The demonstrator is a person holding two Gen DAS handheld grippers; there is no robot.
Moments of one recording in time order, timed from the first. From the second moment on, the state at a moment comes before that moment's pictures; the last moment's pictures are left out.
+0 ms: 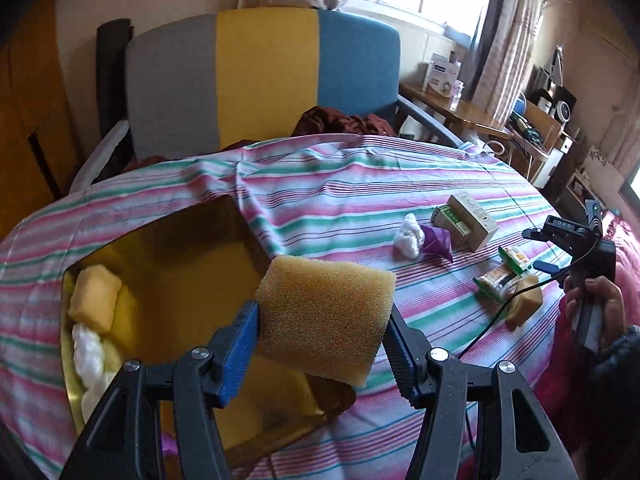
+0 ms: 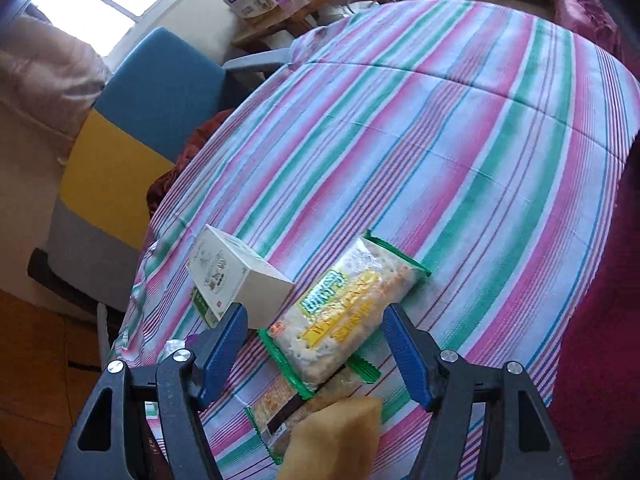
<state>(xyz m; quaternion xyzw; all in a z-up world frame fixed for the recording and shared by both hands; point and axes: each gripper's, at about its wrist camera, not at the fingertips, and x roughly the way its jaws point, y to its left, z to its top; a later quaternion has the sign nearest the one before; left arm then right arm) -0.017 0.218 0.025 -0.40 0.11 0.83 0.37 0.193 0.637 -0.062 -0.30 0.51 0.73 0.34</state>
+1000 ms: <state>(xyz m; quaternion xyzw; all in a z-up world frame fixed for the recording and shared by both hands) -0.029 0.144 -0.006 -0.44 0.05 0.83 0.33 0.133 0.680 -0.090 -0.41 0.49 0.68 0.36</state>
